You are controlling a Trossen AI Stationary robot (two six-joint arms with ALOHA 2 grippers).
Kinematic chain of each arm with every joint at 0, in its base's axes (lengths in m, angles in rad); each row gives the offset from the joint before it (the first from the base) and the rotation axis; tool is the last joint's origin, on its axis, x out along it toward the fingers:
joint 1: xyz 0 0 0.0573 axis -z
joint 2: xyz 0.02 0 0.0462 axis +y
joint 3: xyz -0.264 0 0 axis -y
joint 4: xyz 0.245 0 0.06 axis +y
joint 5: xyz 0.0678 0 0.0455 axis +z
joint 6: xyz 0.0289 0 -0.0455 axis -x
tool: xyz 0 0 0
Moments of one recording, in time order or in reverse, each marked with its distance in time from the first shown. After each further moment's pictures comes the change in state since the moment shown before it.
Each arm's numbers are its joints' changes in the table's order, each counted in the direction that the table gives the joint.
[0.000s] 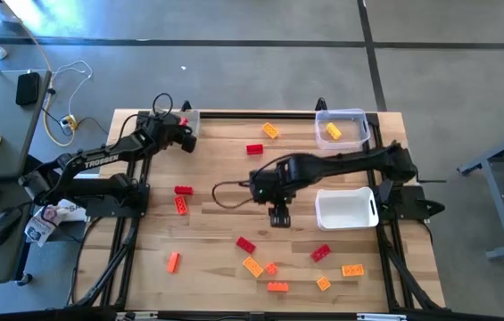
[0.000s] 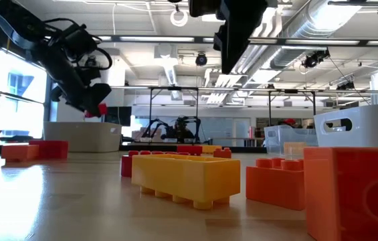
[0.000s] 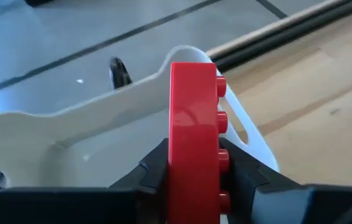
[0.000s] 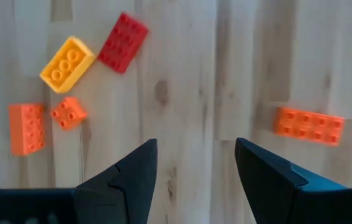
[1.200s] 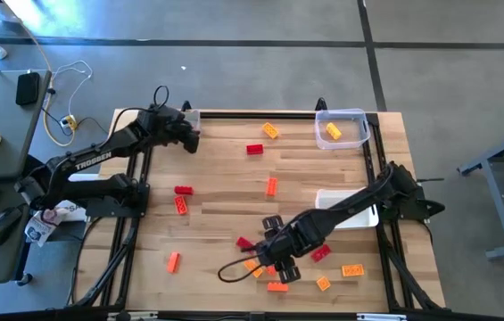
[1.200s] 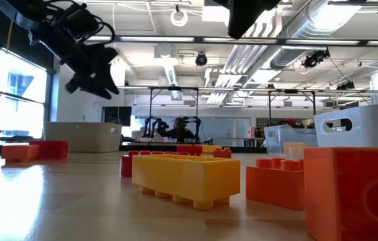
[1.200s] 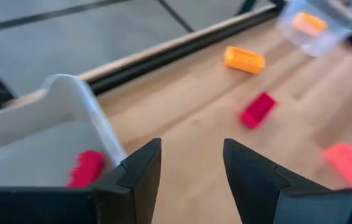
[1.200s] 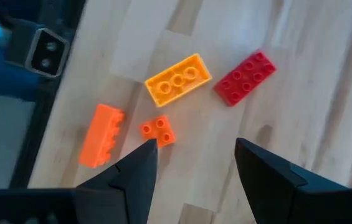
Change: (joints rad) left arm 0.035 -0.072 0.156 0.165 -0.375 0.125; right arm -0.349 0.056 -0.001 -0.195 -0.186 -0.049
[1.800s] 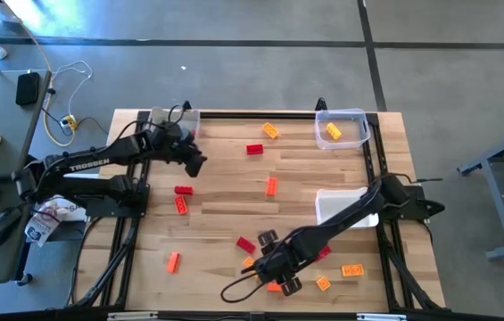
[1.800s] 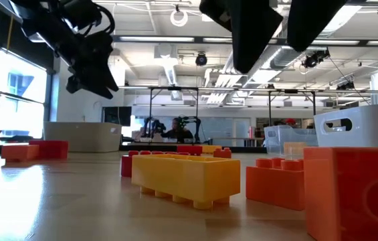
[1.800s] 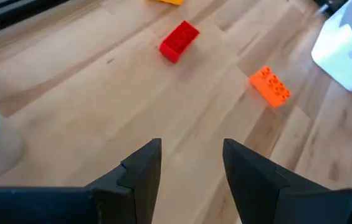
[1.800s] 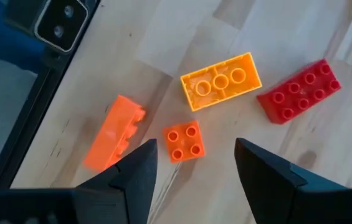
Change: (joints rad) left arm 0.270 -0.027 0.005 0.136 -0.037 0.105; right arm -0.058 0.109 0.000 -0.068 0.033 0.110
